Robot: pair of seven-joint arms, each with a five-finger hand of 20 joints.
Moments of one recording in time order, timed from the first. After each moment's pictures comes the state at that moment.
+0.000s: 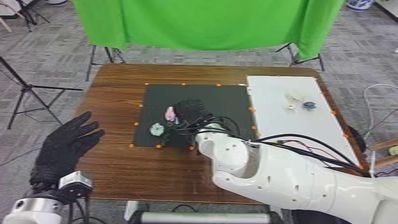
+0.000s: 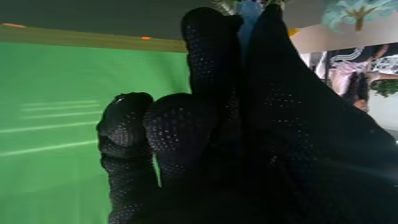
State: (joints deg) left arm 140.3 -64.1 -105.9 -133.6 46.6 12.7 6.7; right arm -45.4 -61.8 9.6 -97.9 -127.2 1.5 38.9
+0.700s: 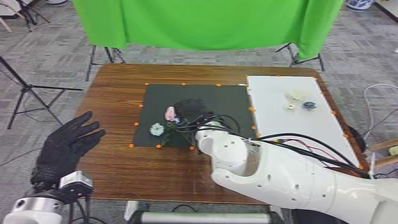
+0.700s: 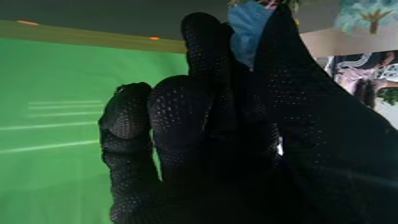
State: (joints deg) left arm 140.0 -64.2 -105.9 -133.5 46.8 12.4 6.3; right arm -46.6 -62.3 12.0 -98.2 -127.7 -3.4 39.3
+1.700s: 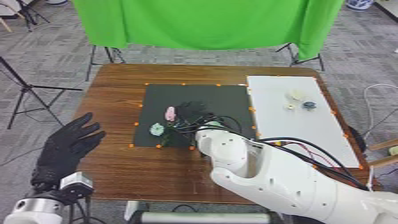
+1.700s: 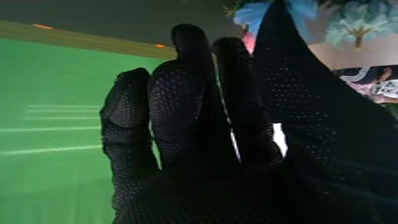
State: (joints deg) left arm 140.4 -64.6 -105.8 -133.5 47.0 12.4 5.9; right arm -52.8 -63.4 20.1 -101.1 -131.2 -14.5 37.7
